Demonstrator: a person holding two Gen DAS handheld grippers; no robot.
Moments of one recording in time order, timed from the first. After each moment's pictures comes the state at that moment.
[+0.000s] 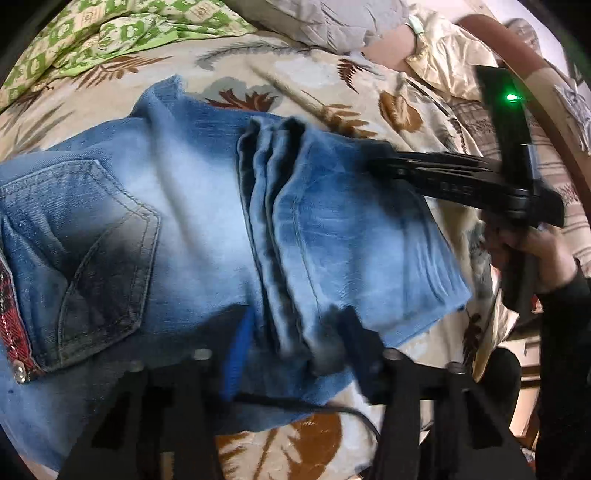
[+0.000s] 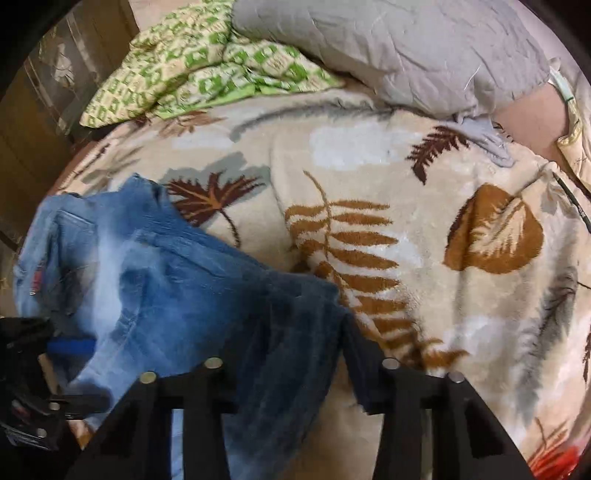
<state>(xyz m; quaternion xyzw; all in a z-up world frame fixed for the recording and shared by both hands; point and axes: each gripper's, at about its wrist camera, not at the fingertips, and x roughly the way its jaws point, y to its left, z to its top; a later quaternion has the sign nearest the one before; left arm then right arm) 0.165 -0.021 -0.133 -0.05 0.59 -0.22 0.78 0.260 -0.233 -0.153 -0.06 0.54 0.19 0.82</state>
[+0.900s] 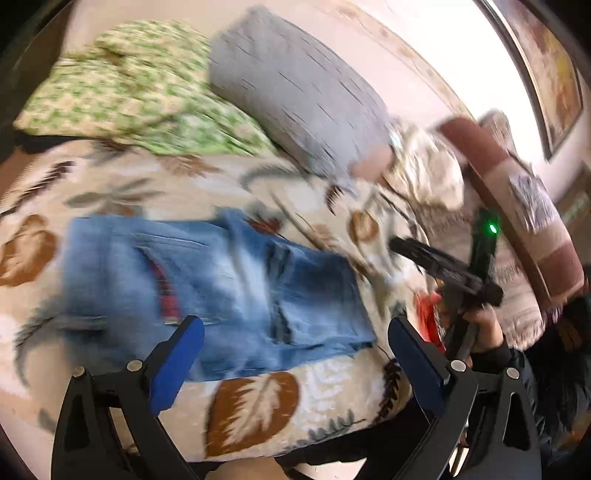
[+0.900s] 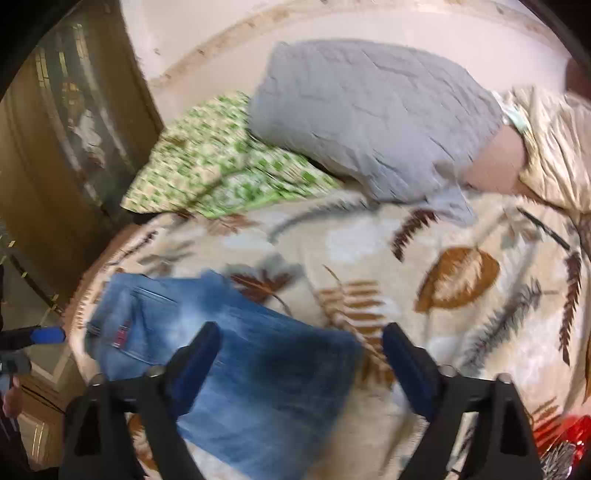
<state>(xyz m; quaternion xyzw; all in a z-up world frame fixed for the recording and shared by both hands) 0.082 0.075 0.014 -0.18 0.45 -0.18 0.86 0.203 -0.260 -0.032 0.04 0.41 0.22 0.89</state>
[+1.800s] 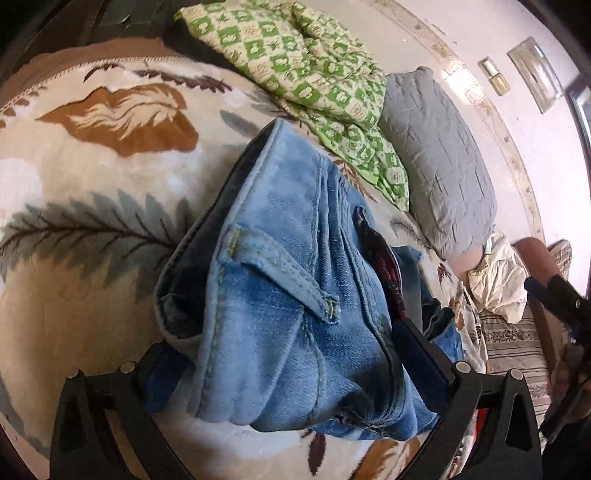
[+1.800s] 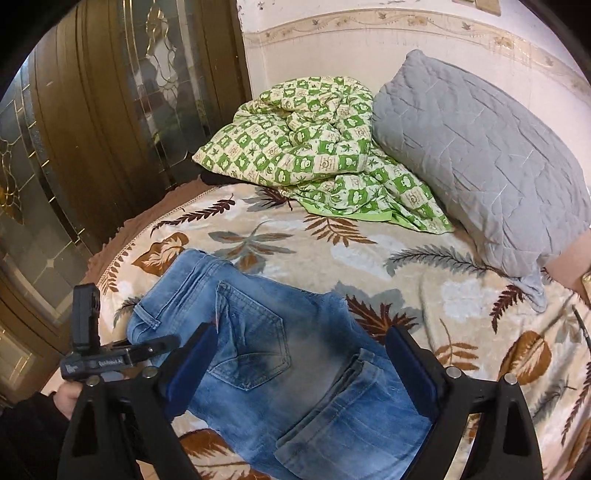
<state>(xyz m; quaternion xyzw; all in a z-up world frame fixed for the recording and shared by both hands) 0.087 0.189 -0.148 -0.34 0.38 -0.02 0.86 0.192 -0.090 0.002 -0.09 0.40 0.31 0.86</state>
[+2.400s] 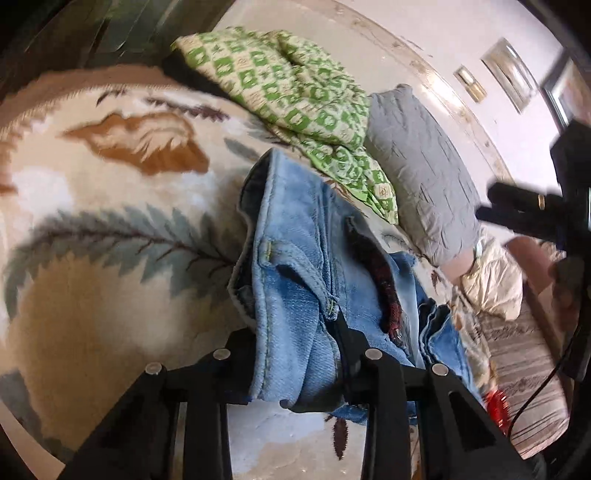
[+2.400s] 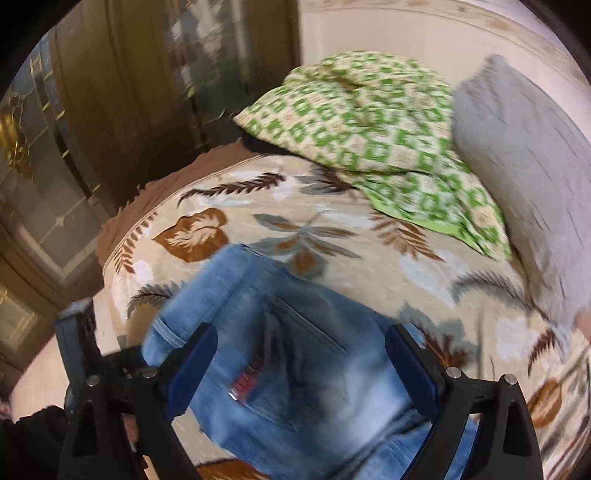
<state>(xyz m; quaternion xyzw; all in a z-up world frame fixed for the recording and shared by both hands) 0.062 0.203 -0.158 -0.33 0.33 -0.03 0.88 0.206 0.034 -0.009 -0.17 0.44 0.36 0.80</state>
